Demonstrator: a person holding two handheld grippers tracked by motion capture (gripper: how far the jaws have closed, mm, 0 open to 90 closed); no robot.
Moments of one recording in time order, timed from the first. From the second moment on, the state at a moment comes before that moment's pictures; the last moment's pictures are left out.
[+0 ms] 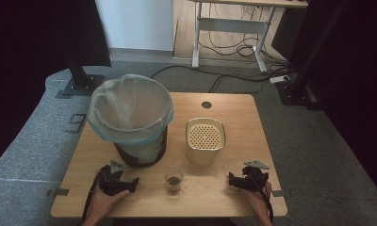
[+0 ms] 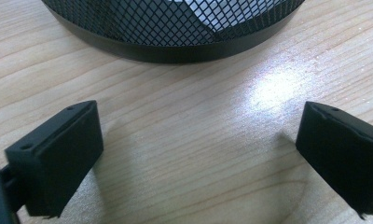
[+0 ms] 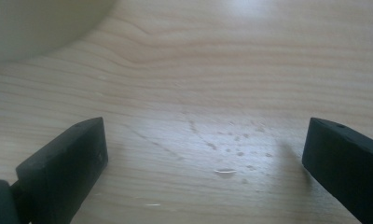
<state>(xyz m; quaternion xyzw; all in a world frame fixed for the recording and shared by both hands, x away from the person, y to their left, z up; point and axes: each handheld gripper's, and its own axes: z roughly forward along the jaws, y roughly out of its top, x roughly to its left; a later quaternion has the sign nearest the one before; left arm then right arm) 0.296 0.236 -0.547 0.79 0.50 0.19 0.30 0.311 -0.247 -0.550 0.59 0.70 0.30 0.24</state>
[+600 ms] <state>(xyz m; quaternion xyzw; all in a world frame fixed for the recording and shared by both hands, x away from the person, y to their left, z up) 0.287 0.247 -0.535 0.79 0.49 0.19 0.31 0.274 -0.185 -0.517 0.46 0.72 0.47 0.22</state>
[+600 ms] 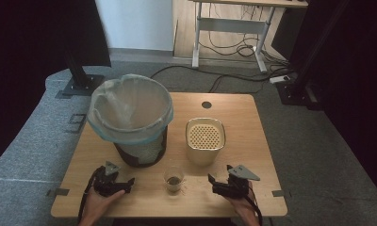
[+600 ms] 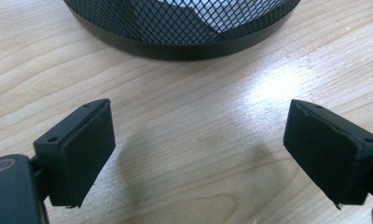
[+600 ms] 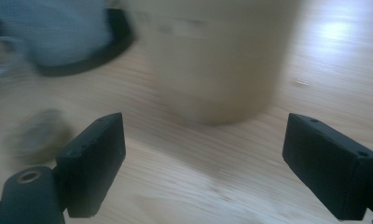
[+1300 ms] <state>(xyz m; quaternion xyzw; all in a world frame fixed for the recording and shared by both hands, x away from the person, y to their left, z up) 0.287 0.244 -0.539 0.80 0.49 0.17 0.30 0.263 -0.076 -0.530 0.33 0.79 0.50 0.15</state>
